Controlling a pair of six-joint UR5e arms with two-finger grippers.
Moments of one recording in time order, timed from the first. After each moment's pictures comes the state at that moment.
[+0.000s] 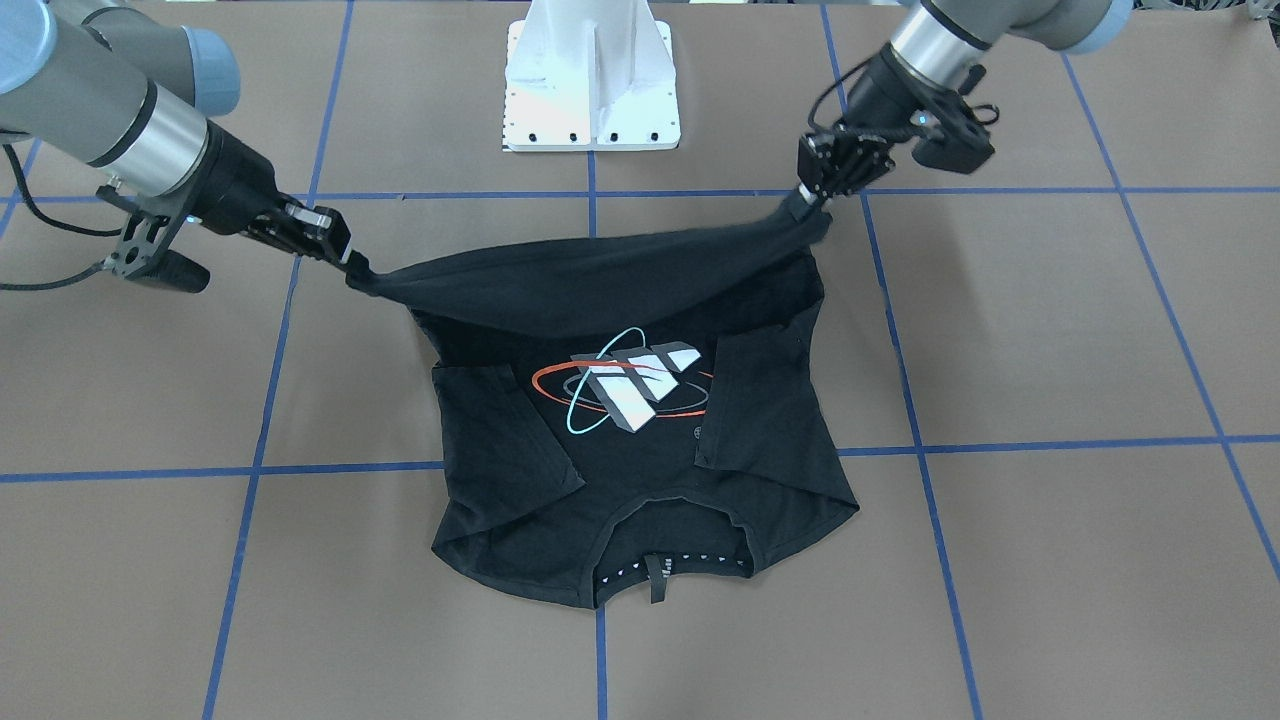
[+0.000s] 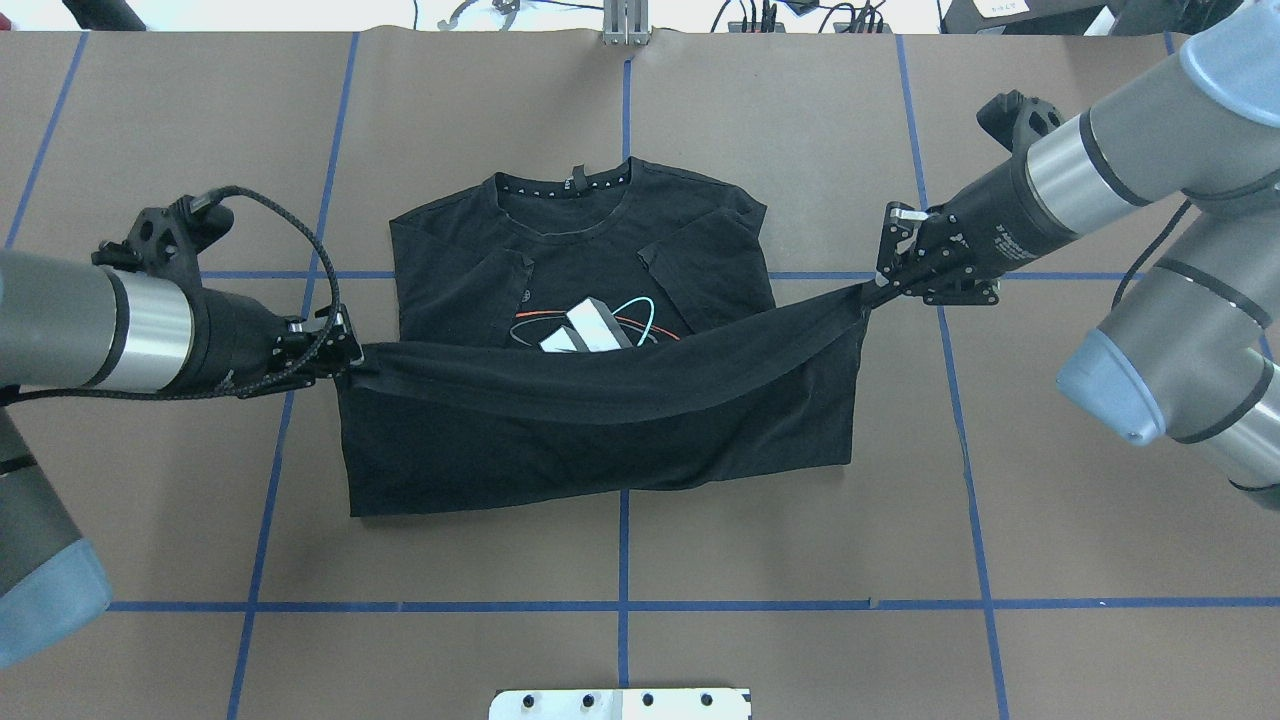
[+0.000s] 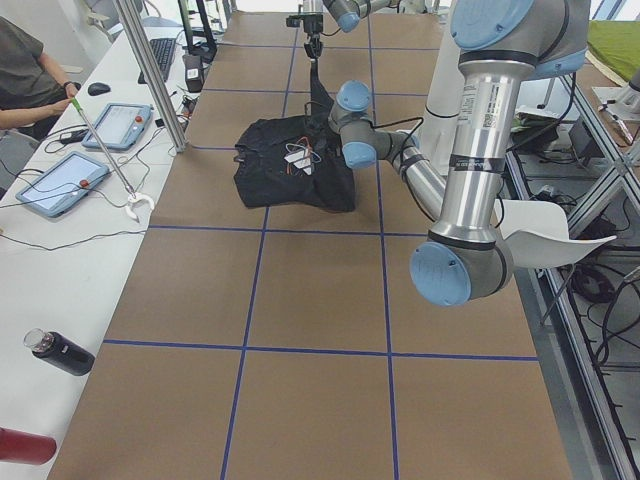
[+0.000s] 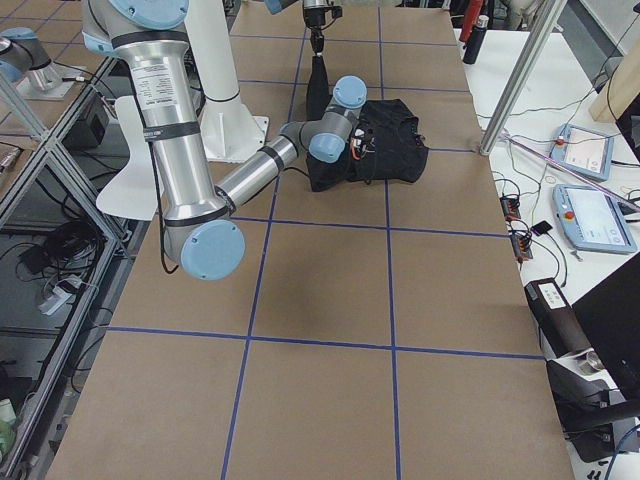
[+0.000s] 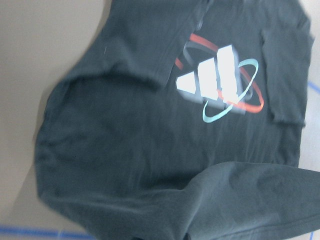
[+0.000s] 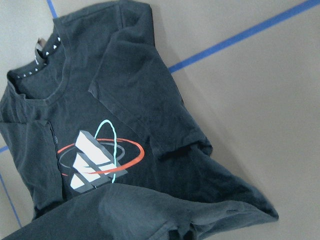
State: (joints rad) left arm -0.70 -1.75 -2.07 -2.10 -1.95 -1.59; right arm 0.92 -1.24 1.86 -1.13 2.40 1.53
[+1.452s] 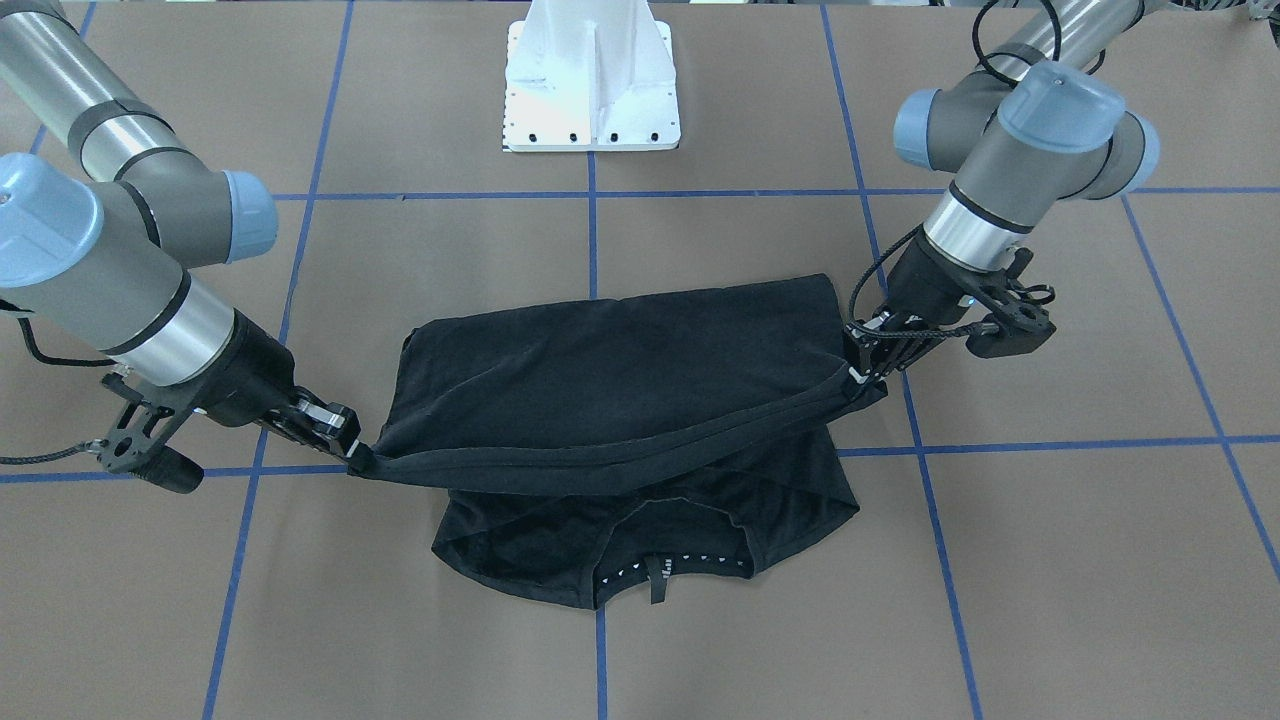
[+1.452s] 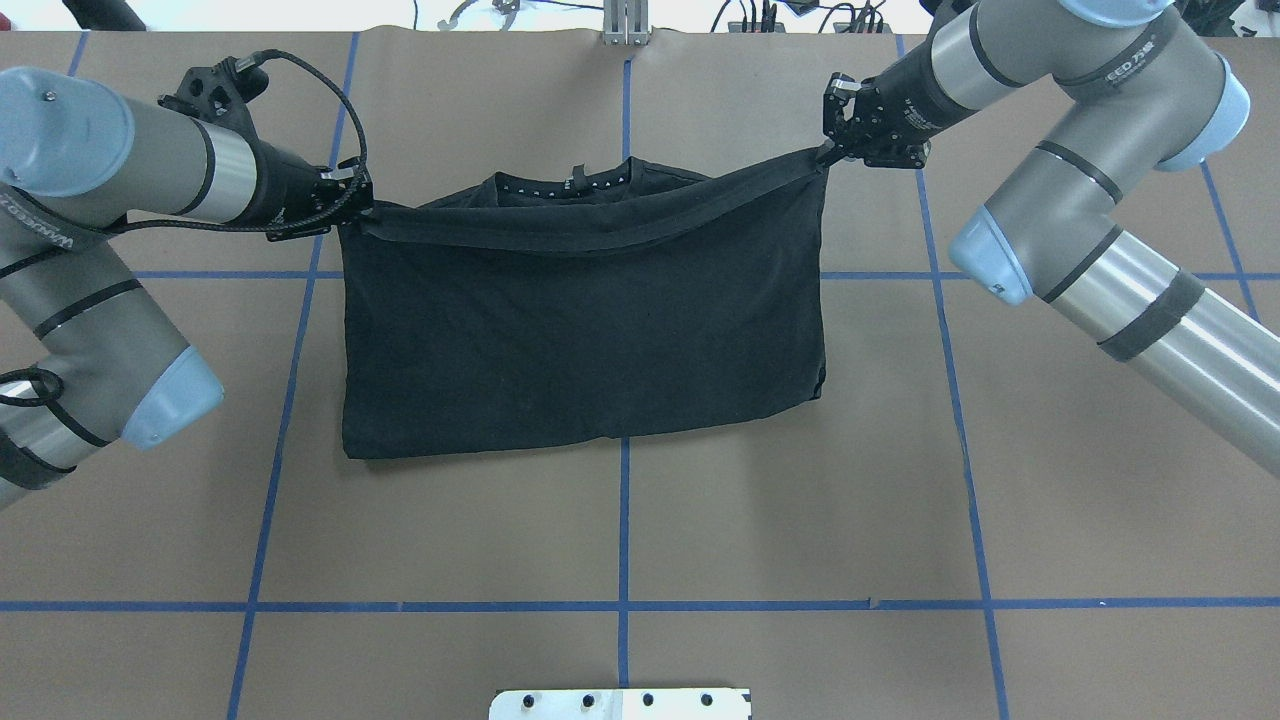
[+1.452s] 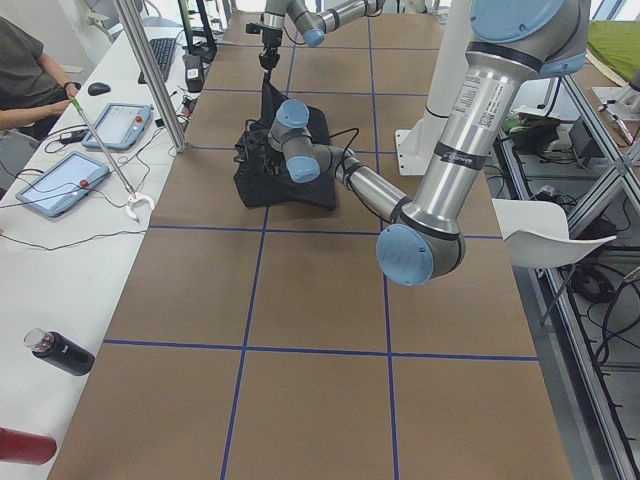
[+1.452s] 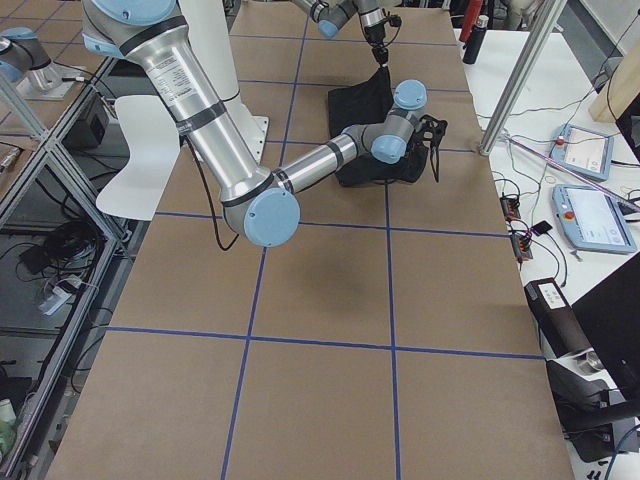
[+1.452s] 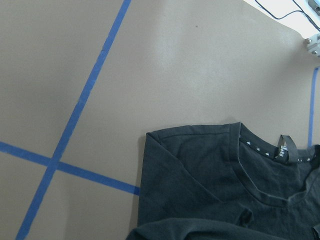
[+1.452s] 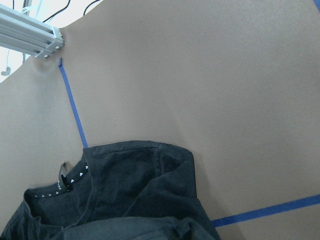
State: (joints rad) left arm -0.85 -1.96 -1.68 -2.19 -1.95 -1.48; right arm 0.97 -0.98 1.45 -0.98 2.23 1.51
